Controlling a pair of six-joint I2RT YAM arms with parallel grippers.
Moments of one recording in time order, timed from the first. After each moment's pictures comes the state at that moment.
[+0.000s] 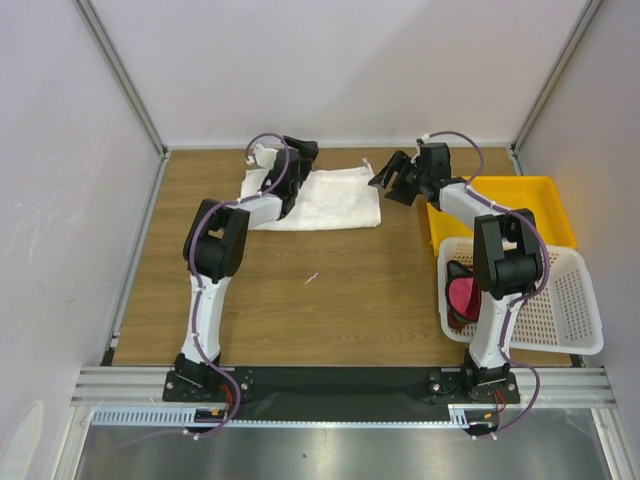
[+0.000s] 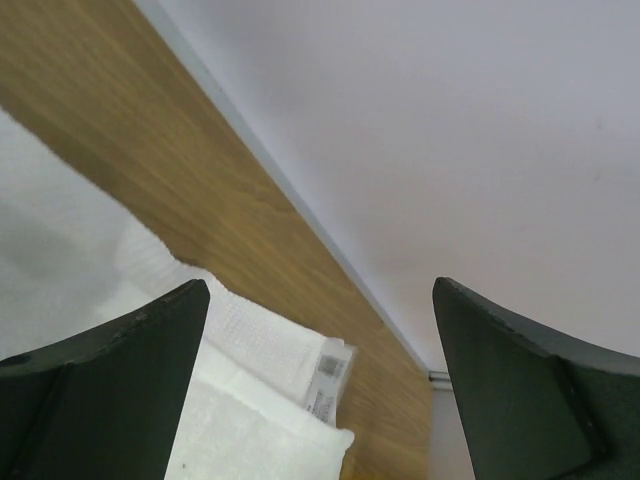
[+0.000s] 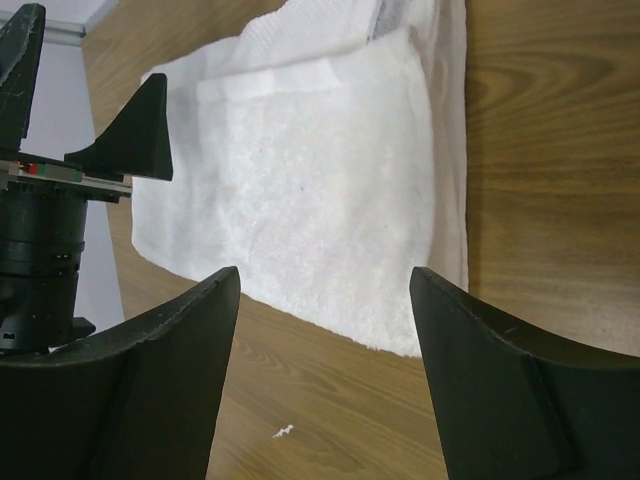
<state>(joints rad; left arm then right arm) -0.38 2.28 1.56 0.45 -0.33 -1.25 0.20 1.98 1.42 -0.06 -0.40 0.72</state>
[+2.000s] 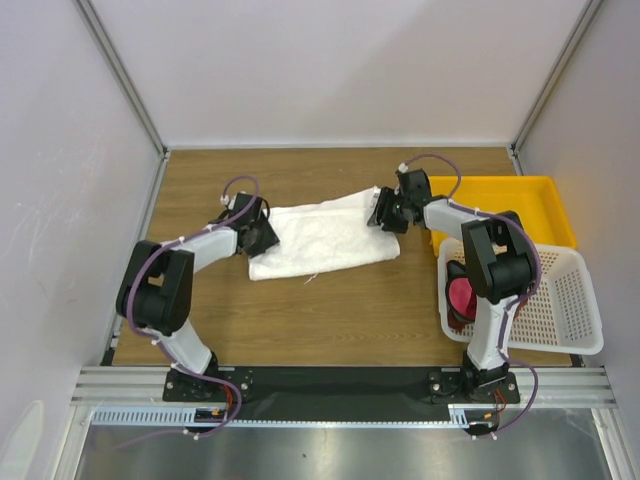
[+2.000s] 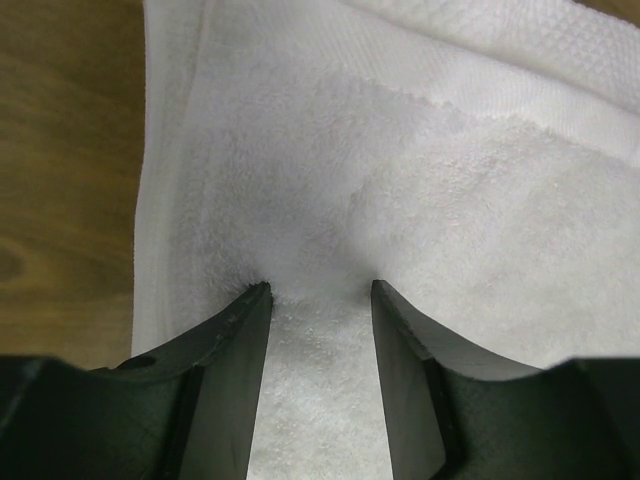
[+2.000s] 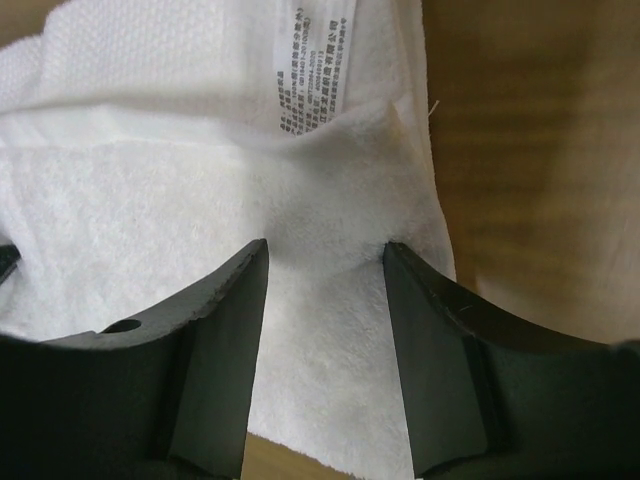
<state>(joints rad) -0.28 1.71 0.96 -0.22 -0.08 -0.75 0.30 1.99 1.29 -0.15 -0.23 0.54</state>
